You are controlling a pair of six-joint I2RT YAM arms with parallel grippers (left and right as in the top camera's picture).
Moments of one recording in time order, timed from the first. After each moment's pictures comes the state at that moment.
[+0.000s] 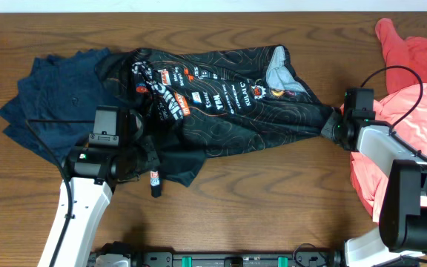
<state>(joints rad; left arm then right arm) -0.11 1.14 0.90 -0.93 0.26 -0.48 -0.07 1.73 0.86 -0.33 0.05 0.49</state>
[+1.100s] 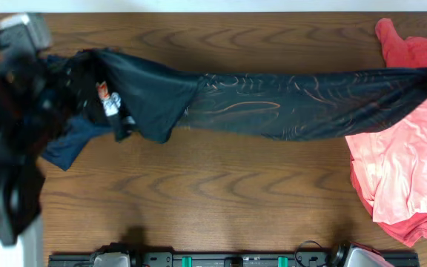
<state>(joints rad) 0.03 1.24 1.89 -1.12 0.27 -0.35 -0.34 1.35 1.82 -1.15 -0.12 0.21</state>
